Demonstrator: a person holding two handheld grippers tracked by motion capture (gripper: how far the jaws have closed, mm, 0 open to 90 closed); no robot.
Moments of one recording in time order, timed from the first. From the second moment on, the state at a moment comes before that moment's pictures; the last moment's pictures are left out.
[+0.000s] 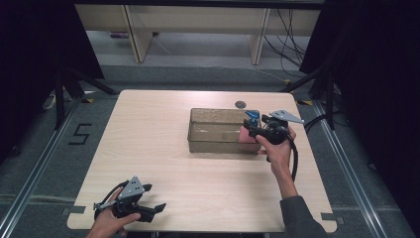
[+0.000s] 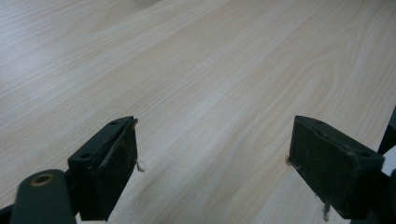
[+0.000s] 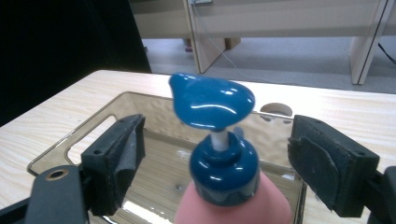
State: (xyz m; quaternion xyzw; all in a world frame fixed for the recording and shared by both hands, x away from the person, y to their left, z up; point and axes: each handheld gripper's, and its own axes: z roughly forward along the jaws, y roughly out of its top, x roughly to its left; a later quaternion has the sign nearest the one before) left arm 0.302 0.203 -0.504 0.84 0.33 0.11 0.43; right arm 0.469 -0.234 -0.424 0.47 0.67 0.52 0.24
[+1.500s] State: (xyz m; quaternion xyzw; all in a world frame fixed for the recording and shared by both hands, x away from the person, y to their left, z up) left arm 0.301 0.202 -0.504 0.83 0.33 0.11 0.43; right arm 0.446 -0.230 -0.416 0.47 0.66 0.53 0.23
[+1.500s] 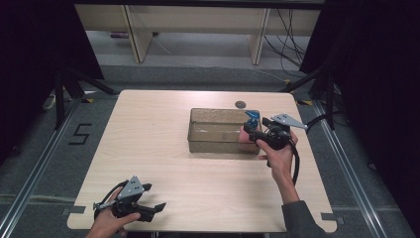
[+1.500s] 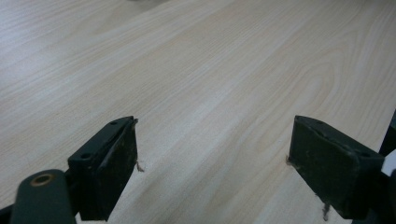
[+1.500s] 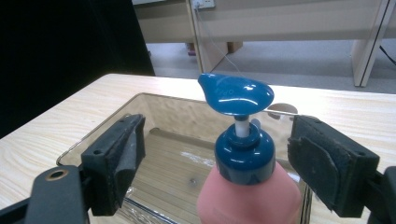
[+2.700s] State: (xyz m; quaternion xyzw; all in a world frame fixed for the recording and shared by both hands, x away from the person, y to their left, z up) left arm 0.301 0.202 -0.504 0.83 0.34 0.11 0.44; right arm 0.426 -0.218 -0.419 0.46 0.67 0.53 0.22
